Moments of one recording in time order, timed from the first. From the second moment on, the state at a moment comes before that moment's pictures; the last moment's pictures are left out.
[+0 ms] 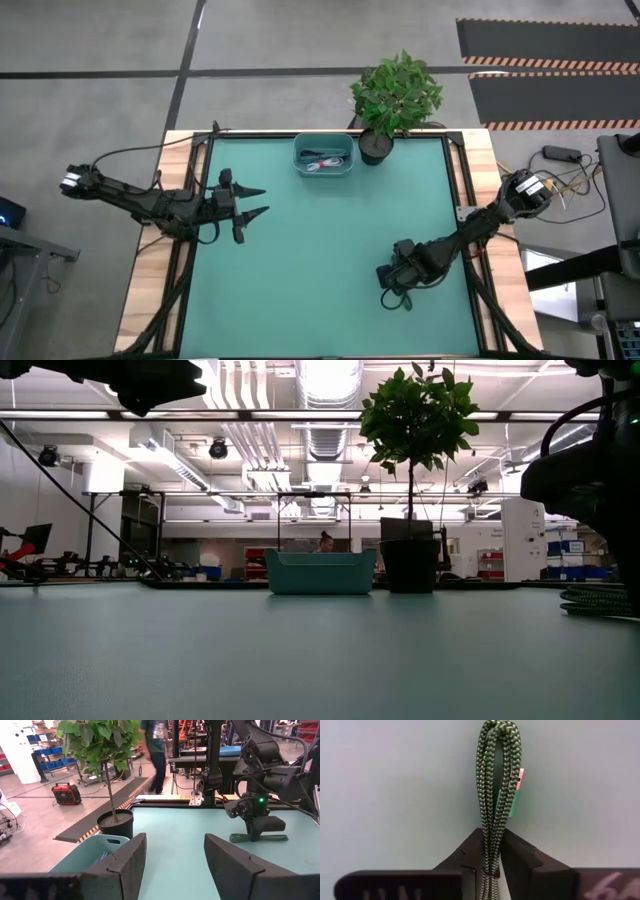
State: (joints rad) left arm -0.28 0.65 0.48 0.10 -0.57 0.03; right arm 0.55 1.62 0.84 -0.64 0.03 1.89
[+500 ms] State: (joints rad) left arm -0.28 0.65 0.48 0.10 -0.57 0.03; right arm 0.55 1.62 0.84 -0.64 0.03 1.85
